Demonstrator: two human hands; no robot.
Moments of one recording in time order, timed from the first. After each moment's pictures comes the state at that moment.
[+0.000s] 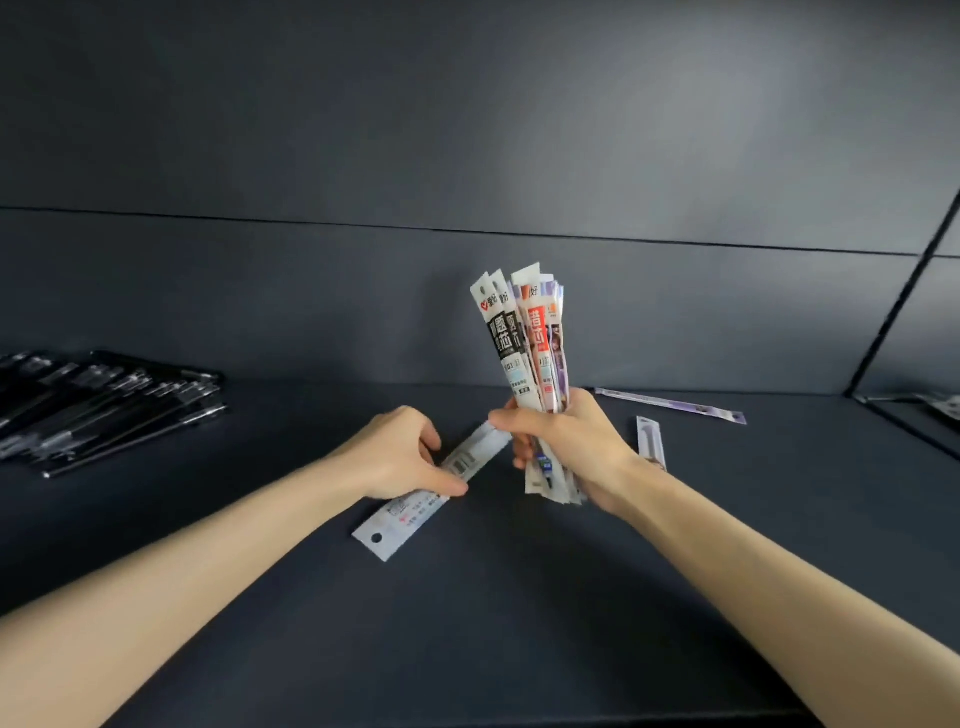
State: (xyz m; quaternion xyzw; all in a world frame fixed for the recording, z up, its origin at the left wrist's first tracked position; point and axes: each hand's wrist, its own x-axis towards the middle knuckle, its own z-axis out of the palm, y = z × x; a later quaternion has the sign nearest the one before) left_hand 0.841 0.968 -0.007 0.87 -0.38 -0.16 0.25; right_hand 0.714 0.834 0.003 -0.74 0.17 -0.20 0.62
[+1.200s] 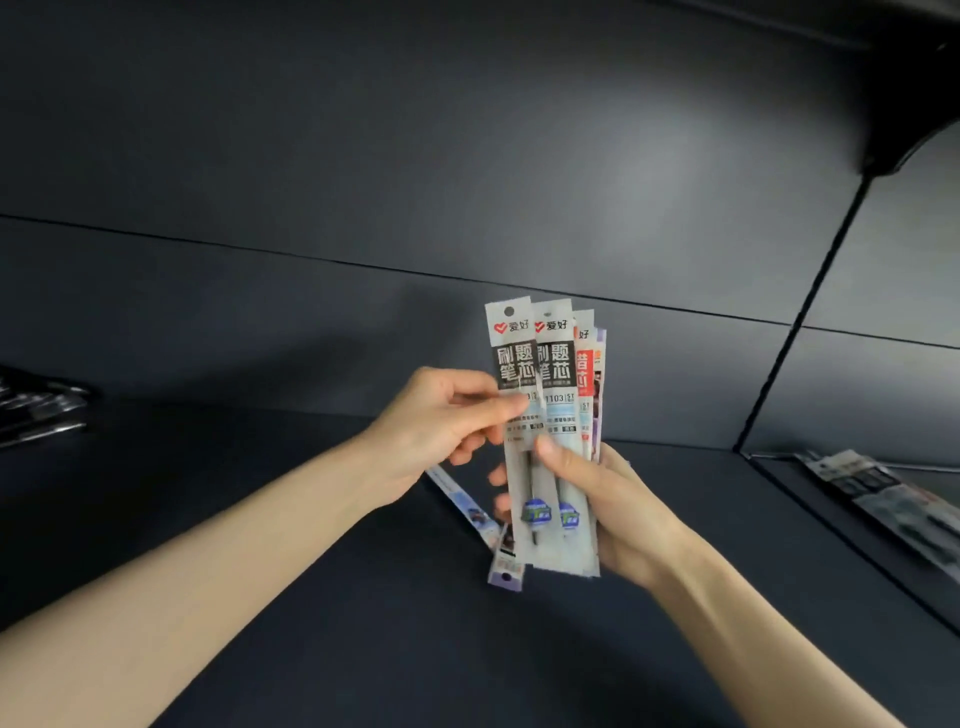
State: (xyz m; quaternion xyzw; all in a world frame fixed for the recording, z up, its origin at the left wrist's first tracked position) left_hand 0.745 0.872 0.047 0.61 -0.44 -0.25 0.61; right_hand 0.607 0.760 0.028 -0.65 0.08 -0.14 0.75
